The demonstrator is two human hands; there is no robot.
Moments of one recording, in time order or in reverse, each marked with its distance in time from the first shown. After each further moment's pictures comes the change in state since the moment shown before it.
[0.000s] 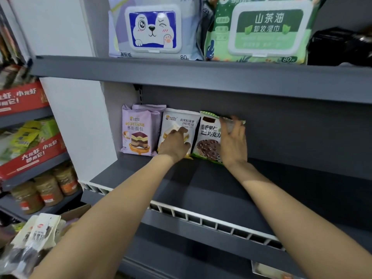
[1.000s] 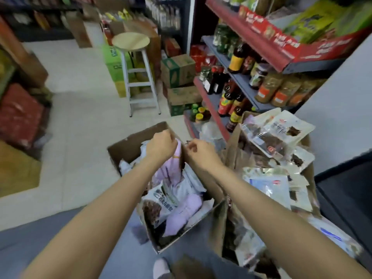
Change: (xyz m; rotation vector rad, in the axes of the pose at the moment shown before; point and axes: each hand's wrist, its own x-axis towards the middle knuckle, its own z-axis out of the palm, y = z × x) left_hand -0.510 -0.490 -0.167 0.042 0.185 -1.146; right_hand -0.408 -0.568 0.142 0.563 -1.168 -0.647
